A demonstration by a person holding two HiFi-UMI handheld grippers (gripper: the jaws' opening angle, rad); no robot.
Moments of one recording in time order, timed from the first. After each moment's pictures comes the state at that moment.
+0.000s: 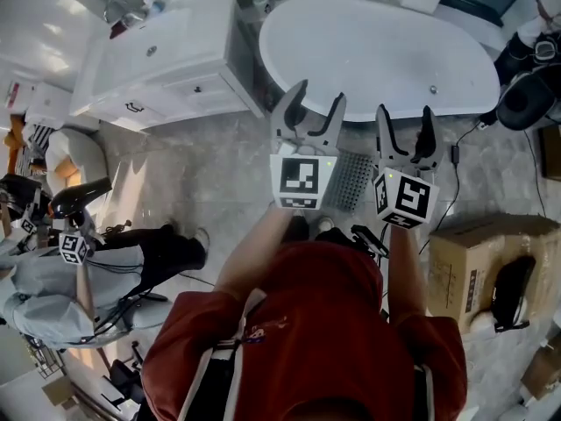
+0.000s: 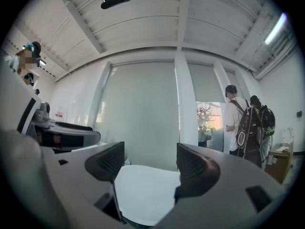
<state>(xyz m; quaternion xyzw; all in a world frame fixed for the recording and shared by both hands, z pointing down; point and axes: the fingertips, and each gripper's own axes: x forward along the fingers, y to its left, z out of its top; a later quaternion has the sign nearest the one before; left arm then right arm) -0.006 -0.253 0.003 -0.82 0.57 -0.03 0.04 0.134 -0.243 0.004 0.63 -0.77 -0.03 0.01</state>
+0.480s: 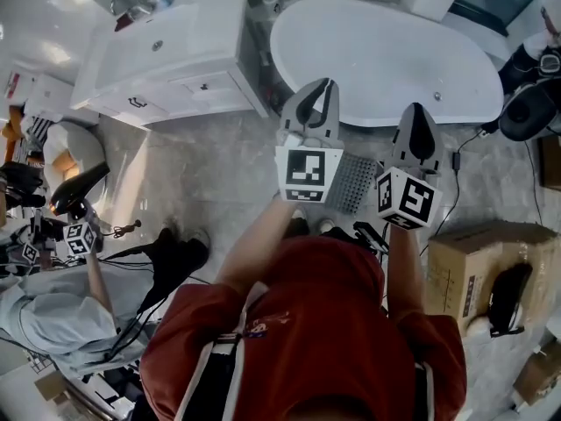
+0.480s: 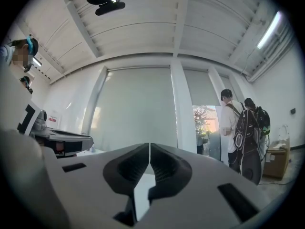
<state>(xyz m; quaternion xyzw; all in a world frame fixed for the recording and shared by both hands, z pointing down) -0.034 -0.269 0.001 -0.82 0.58 -0.02 0.05 0.116 -0.249 -0.010 0.66 -0.75 -0.05 -0.03</state>
